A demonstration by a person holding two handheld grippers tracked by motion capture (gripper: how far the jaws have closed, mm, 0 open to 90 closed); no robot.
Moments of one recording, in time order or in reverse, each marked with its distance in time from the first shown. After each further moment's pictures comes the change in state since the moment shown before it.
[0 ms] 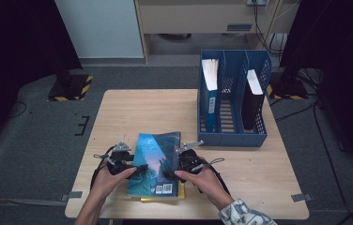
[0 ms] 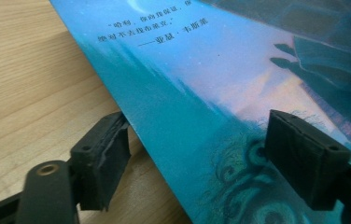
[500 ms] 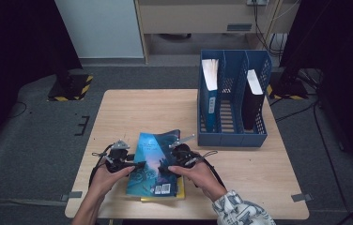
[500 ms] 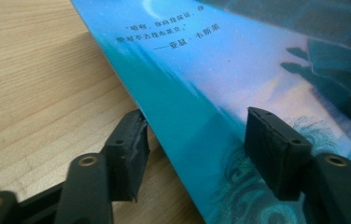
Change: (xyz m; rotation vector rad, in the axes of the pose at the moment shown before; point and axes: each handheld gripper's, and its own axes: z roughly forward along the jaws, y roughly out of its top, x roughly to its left) left arm 0.006 0.005 -0.003 0.002 -0.010 -0.016; right arm 0.002 0.022 0.012 0.052 0.002 -0.015
